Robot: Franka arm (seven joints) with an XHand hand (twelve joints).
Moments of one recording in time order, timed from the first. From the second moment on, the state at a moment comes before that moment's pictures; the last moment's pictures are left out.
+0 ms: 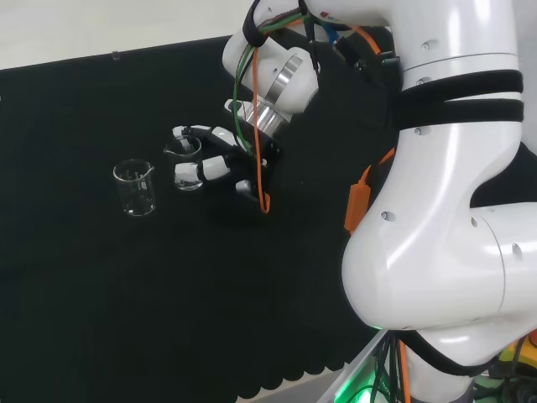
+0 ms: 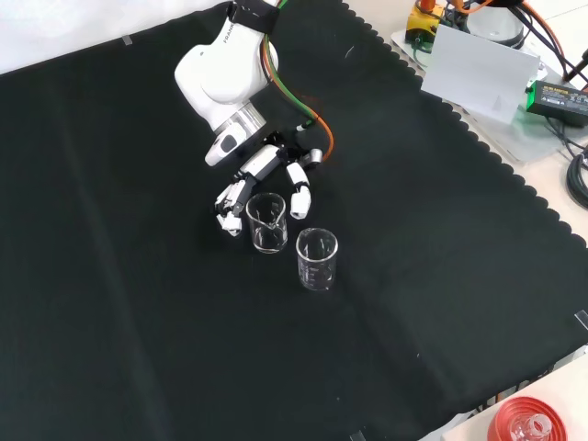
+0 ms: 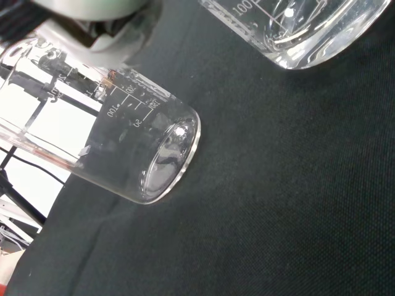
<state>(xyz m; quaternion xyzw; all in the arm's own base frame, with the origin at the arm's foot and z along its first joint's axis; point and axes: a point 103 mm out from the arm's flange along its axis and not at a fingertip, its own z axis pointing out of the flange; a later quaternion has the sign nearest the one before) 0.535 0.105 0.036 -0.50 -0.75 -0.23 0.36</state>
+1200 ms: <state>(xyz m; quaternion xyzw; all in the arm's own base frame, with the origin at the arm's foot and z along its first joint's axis) 0.539 0.114 0.029 -0.50 -0.75 -0.24 0.37</state>
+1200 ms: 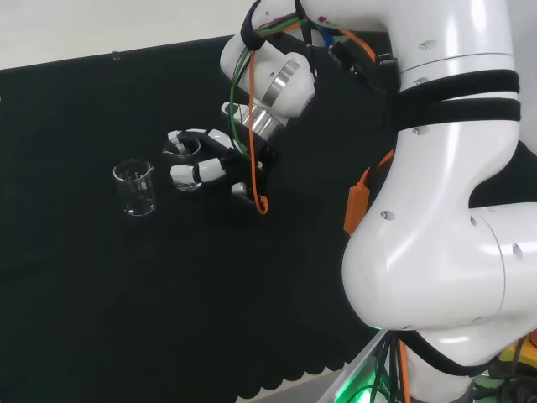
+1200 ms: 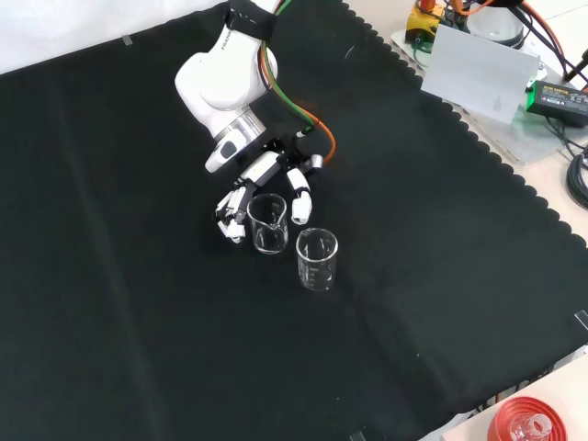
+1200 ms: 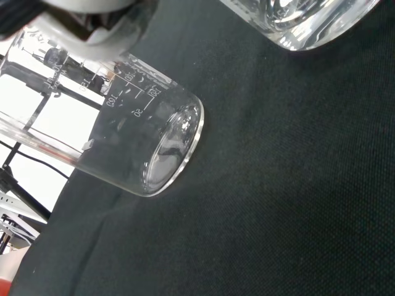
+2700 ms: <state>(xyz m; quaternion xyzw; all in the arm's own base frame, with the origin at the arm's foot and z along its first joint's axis) 0.544 0.109 0.060 -0.51 -0.75 -0.29 0.30</state>
